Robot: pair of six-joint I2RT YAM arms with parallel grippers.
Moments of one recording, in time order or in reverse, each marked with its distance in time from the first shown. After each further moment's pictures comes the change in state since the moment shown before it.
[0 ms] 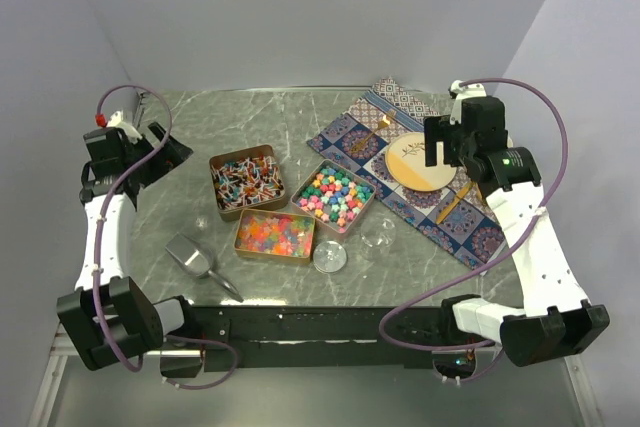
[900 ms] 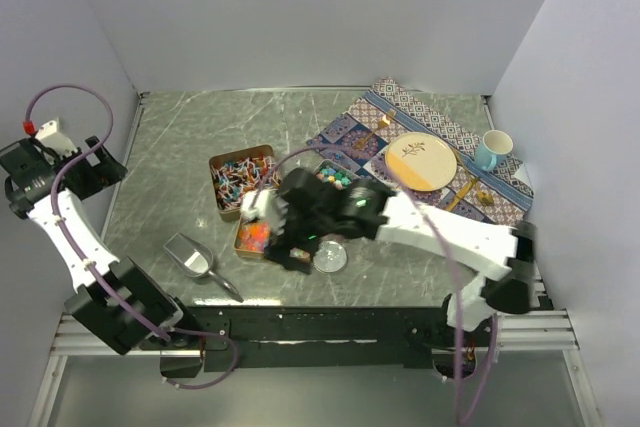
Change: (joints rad) left arm 0.439 0.074 0.232 -0.343 0.102 0.507; right arm 0.986 0.322 0.171 -0.087 -0.385 -0.206
